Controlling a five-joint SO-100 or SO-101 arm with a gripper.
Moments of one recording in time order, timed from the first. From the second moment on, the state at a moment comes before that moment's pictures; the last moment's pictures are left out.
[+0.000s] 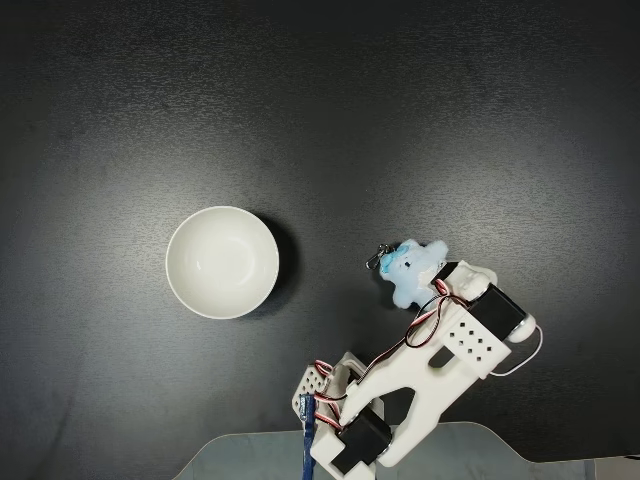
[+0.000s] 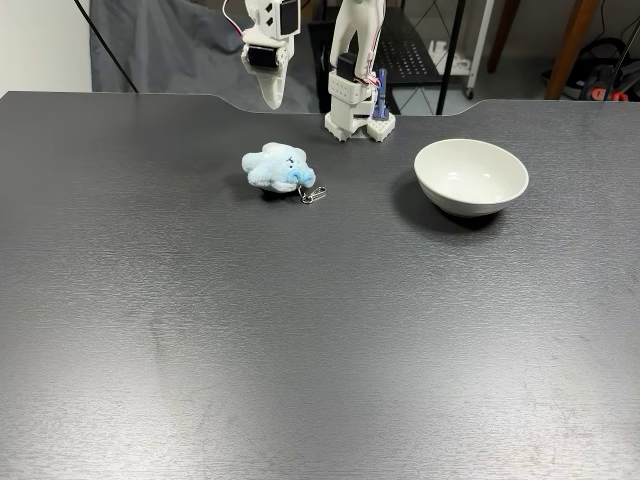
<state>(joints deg) 47.5 105.2 95.1 98.7 -33.0</state>
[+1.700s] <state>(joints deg) 43.4 105.2 95.7 98.7 -86.5</state>
